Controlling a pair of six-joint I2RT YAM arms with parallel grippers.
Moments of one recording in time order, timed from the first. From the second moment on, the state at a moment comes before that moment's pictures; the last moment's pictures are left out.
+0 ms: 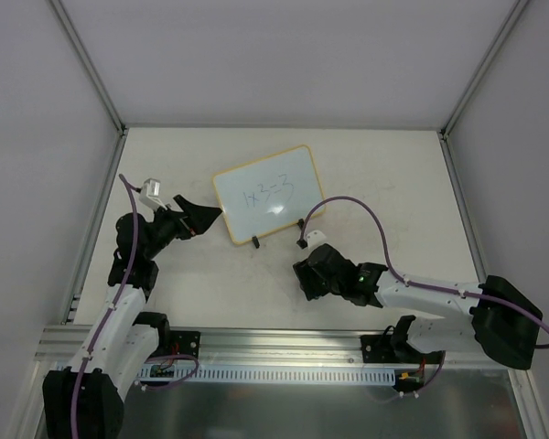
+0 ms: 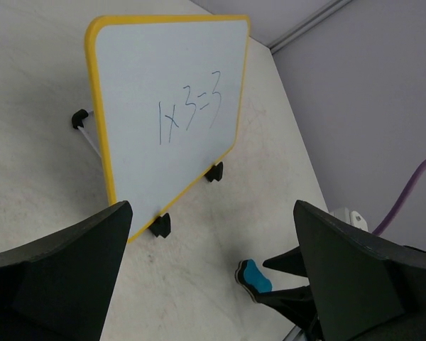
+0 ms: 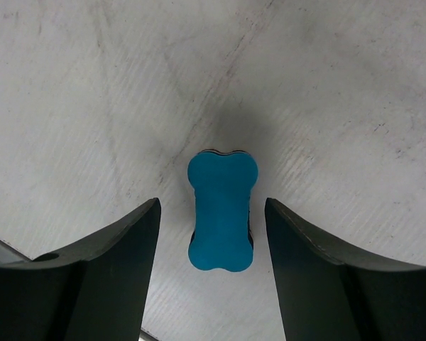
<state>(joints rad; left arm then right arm) -0.05 0.75 0.38 0.24 0.53 -0.75 1.05 1.20 0.55 -0.23 0.22 0.38</state>
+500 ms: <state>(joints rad) -0.01 0.75 0.38 0.28 0.57 -0.78 1.05 1.26 0.55 -0.26 0.25 0.40</state>
